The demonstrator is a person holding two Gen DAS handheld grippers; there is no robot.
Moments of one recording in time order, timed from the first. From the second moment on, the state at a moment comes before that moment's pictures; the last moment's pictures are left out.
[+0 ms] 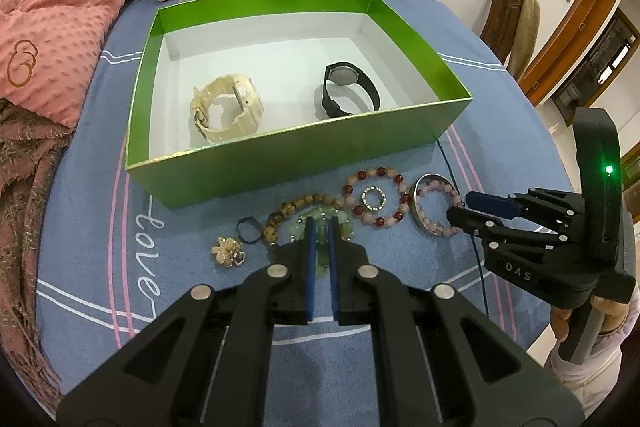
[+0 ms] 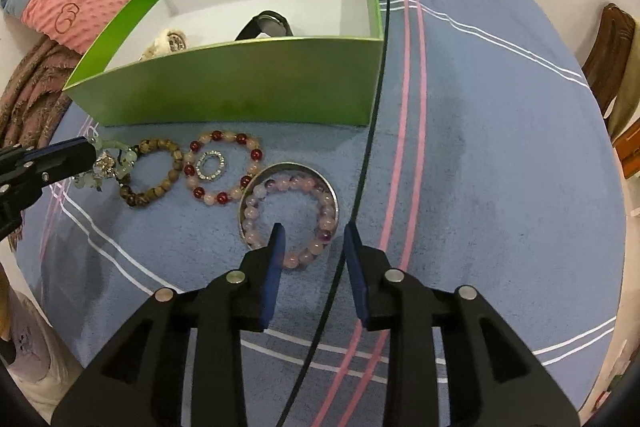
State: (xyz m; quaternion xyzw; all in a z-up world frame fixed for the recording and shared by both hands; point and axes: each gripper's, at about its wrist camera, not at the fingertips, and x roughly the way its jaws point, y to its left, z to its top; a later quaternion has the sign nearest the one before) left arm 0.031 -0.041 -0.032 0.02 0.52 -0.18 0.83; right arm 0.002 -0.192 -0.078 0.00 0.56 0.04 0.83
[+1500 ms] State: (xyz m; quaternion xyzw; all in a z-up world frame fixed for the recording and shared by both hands) left arm 0.022 0.022 -0.007 -0.04 0.50 -0.16 0.85; right arm 0.053 -0.074 -0.073 -0.08 0.53 0.14 0.83
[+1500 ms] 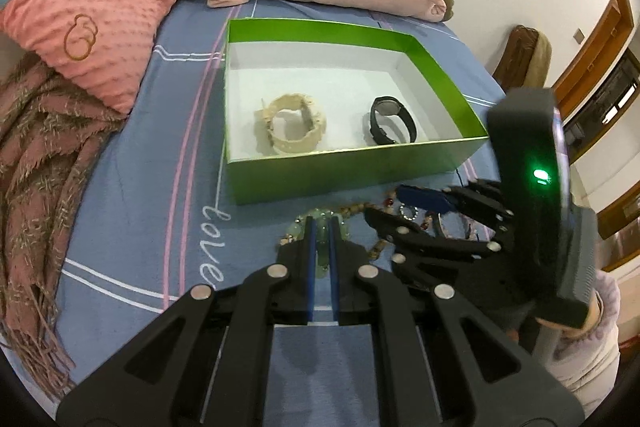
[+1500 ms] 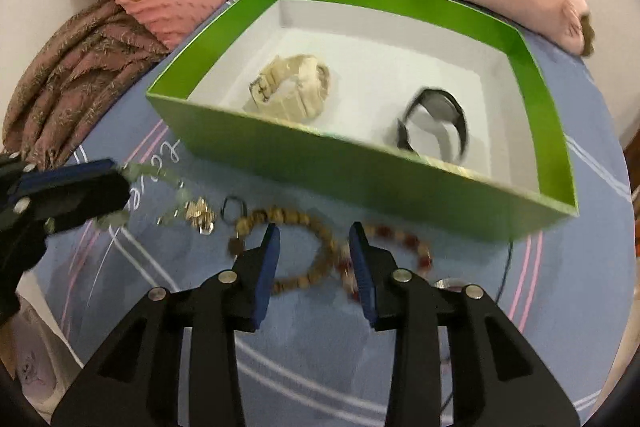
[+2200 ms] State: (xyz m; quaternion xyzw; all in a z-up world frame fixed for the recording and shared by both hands) left arm 0.027 0.021 -0.009 -0.04 0.50 -0.15 0.85; right arm 0.027 -0.091 -0.064 -0.09 0.51 0.16 0.84
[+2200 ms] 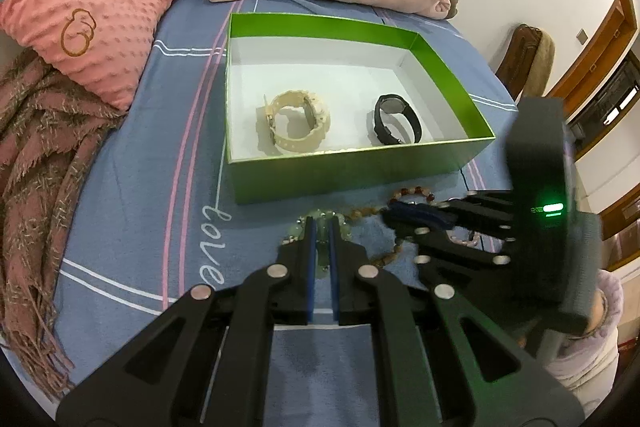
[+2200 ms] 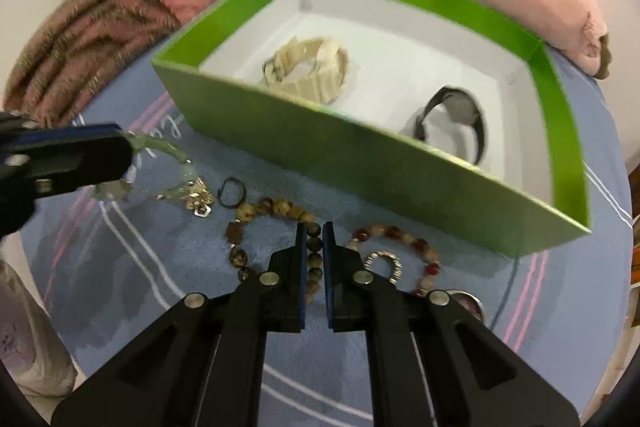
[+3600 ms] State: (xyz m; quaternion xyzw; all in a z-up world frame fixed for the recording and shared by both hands) left arm 0.135 -0.060 -0.042 0.00 0.50 -0.17 0.85; right arm 0.105 -0.177 -0.031 0.01 0.45 0.04 0.89
